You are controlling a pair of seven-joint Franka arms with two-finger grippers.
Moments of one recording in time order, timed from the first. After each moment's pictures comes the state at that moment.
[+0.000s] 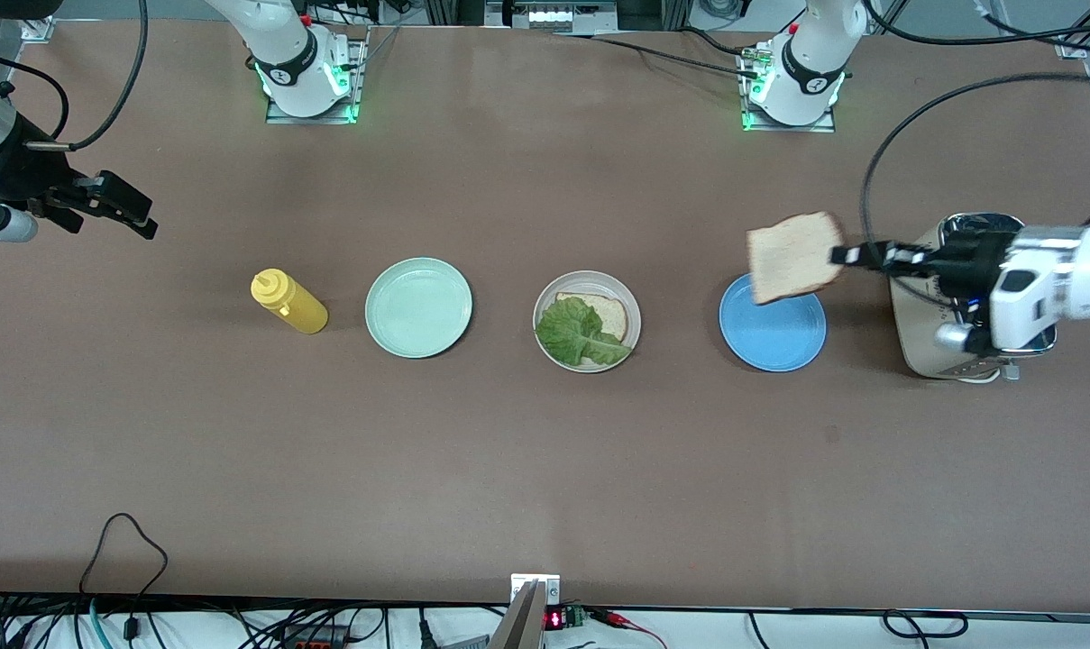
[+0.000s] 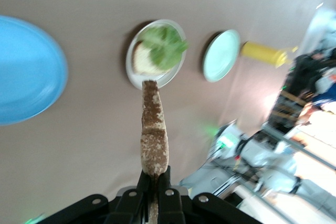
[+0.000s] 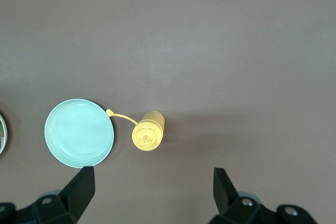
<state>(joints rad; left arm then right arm) 0.22 0.38 -0.22 -1.47 -0.69 1.42 0.00 0.02 -0.05 0.02 -1.71 0.02 1.72 0.13</state>
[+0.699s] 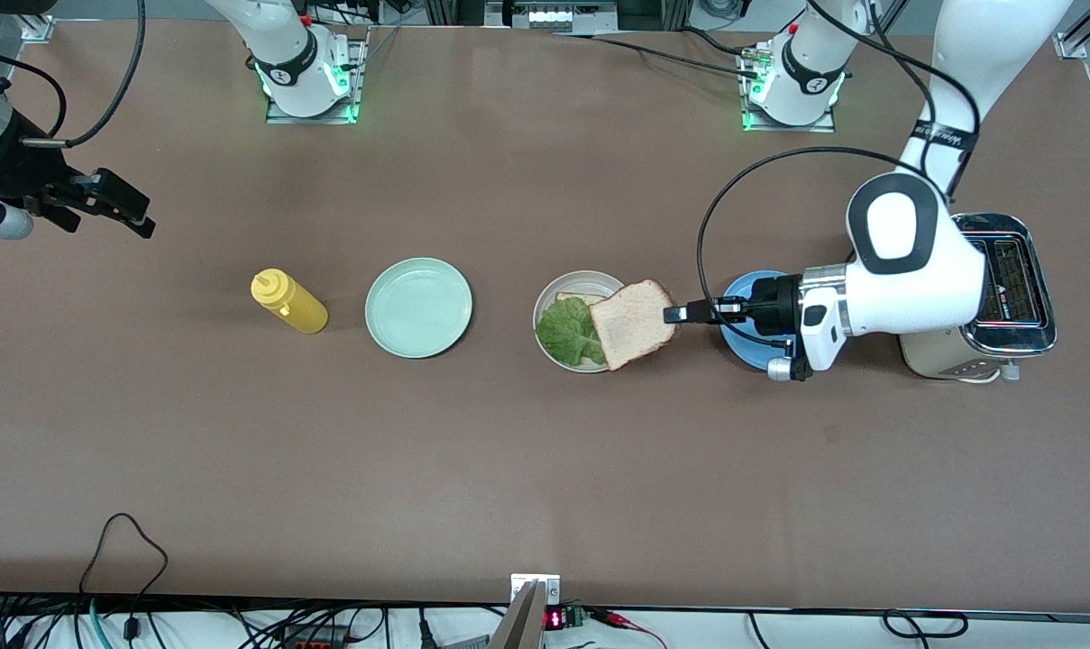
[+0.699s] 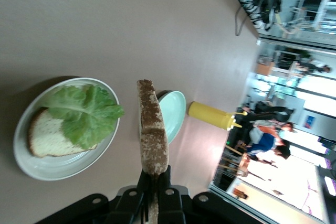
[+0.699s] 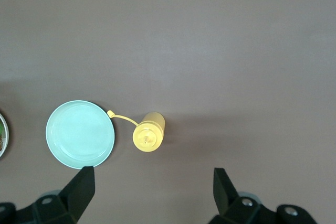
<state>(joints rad) 0.21 0.43 -0.49 -1.82 -1.04 2.09 0.17 0.02 -0.05 0.02 -1.71 0.02 1.72 0.13</state>
